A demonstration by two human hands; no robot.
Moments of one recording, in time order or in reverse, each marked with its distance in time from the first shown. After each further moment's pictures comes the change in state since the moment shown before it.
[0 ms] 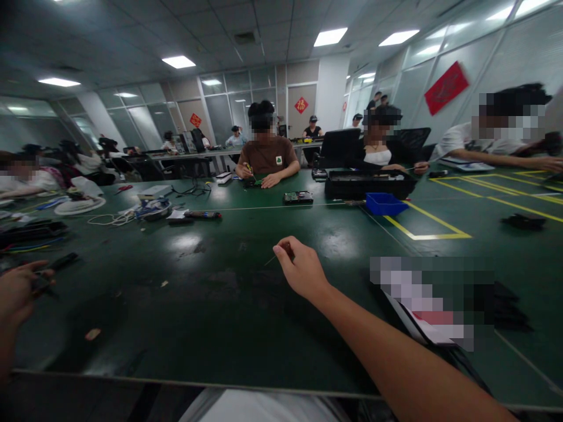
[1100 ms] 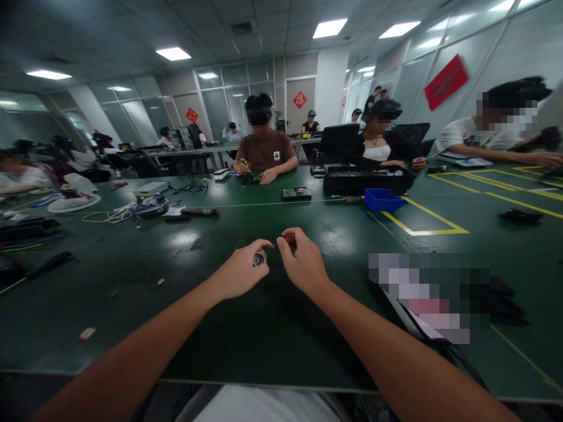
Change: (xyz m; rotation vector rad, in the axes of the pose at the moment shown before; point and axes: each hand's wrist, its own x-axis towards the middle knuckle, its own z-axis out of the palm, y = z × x) left_hand -0.277 0.092 0.211 0.150 -1.211 0.660; right_hand 0.003 0.006 0.001 -0.012 0.139 0.066
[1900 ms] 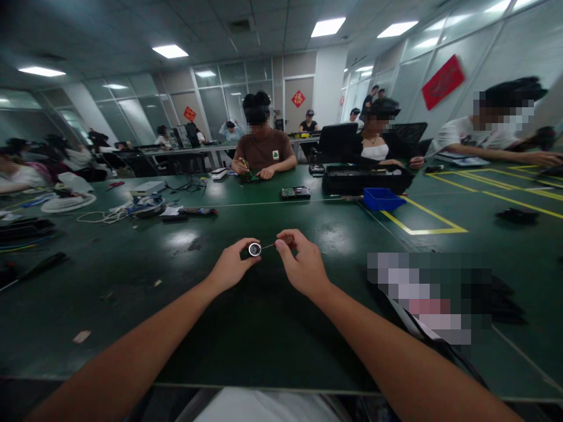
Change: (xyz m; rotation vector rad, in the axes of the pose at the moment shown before) left_hand 0.013 -0.054 0.005 -0.067 0.204 0.032; right_hand -0.005 0.004 0.000 0.173 -0.015 -0.040
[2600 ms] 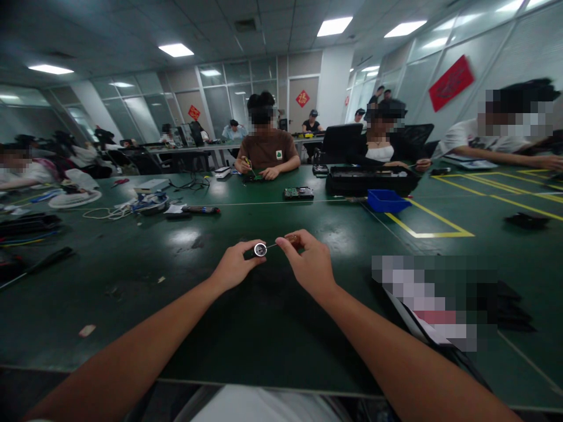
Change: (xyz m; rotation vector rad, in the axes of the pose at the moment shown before) left_hand -0.002 0.002 -0.001 0.067 -0.015 0.043; right_hand 0.004 -0.010 -0.006 -0.149 0.079 0.021
